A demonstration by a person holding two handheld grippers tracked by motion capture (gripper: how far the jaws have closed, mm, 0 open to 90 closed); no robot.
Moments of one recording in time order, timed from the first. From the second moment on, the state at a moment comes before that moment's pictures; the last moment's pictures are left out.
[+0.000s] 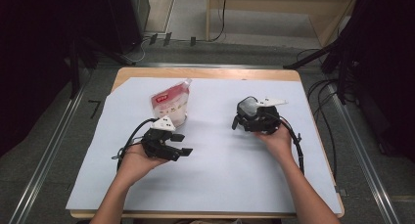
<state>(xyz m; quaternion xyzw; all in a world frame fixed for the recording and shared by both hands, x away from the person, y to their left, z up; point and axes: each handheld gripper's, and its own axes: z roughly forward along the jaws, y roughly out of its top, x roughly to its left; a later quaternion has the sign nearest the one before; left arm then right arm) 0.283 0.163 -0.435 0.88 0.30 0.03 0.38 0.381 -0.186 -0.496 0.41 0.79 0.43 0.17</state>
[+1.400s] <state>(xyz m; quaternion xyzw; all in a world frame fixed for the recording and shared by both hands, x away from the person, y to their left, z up) 0.298 0.153 -0.436 0.88 0.30 0.02 0.38 0.317 -0.126 -0.498 0.33 0.83 0.44 0.13</state>
